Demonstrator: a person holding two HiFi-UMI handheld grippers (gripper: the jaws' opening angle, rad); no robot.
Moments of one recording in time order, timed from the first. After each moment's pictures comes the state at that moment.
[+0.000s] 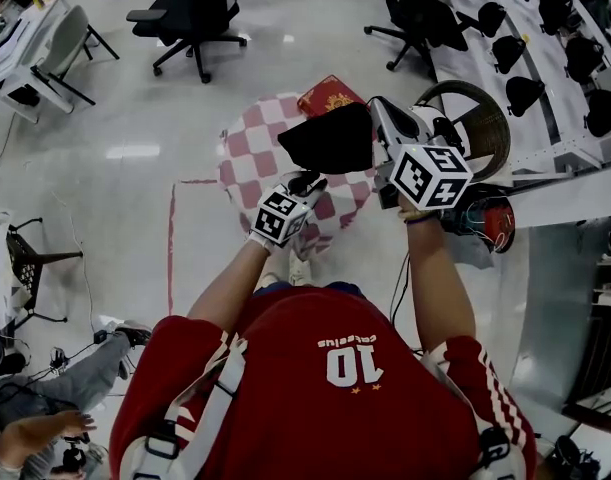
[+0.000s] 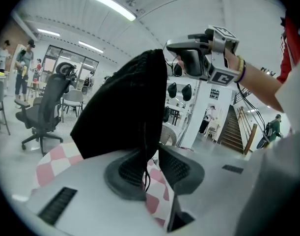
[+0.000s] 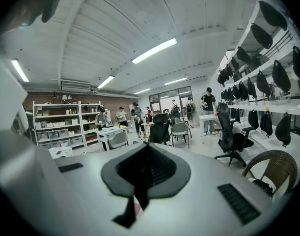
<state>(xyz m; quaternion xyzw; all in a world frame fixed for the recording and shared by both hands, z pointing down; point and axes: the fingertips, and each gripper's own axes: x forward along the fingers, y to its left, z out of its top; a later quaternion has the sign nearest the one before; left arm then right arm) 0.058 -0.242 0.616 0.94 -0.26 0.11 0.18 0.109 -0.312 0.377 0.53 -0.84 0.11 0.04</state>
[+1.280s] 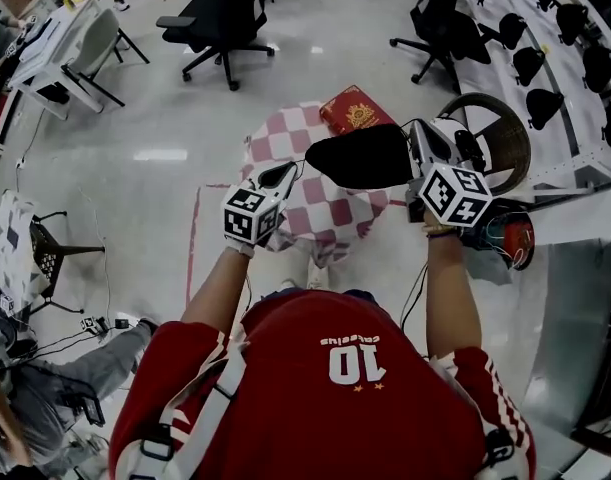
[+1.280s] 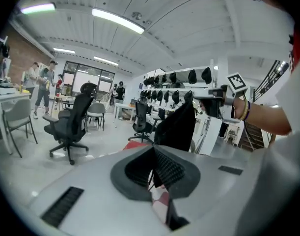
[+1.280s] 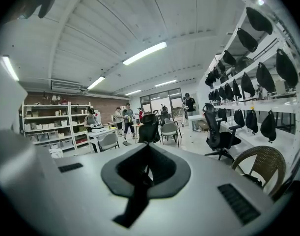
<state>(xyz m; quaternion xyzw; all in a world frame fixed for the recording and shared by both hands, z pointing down) -0.048 -0.262 0.539 0.91 -0.38 0.10 0.16 0.174 -0.295 0.397 0.58 -0.80 0.12 0.03</state>
